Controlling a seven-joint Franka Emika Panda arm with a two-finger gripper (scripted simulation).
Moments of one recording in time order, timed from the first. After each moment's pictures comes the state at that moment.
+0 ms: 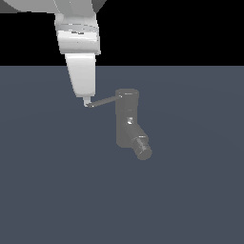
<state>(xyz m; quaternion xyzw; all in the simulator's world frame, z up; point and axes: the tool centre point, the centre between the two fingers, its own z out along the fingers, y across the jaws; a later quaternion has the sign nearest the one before) -0.081 0.093 0.201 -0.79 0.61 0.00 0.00</state>
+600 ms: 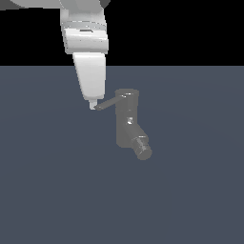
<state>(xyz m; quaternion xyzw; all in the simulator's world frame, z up) -0.099 0.075 0.201 -0.80 0.60 0.00 0.00</state>
